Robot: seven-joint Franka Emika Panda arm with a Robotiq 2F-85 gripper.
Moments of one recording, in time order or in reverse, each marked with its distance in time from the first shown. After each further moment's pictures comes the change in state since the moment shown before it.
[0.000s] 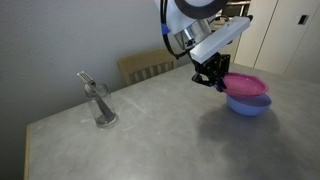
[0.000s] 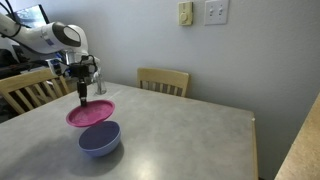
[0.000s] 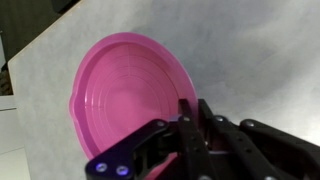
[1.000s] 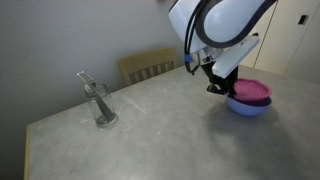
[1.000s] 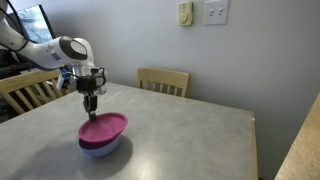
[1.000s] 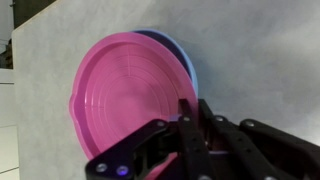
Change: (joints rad) arm -0.043 0.001 -0.025 -0.149 -0.095 0.136 -0.136
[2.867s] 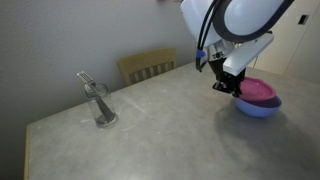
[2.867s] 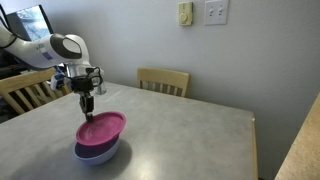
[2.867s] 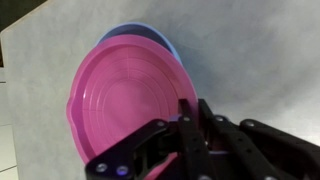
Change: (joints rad) arm -0.007 -0.103 -0.008 -0.136 0.004 0.100 0.012
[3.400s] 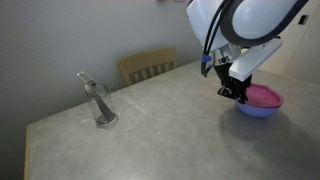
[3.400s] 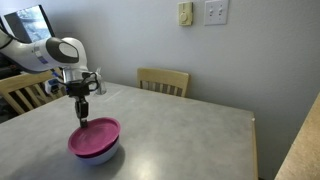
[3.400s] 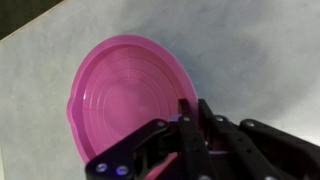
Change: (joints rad) arm 0.000 -0.026 0.000 -0.073 0.044 0.034 0.007
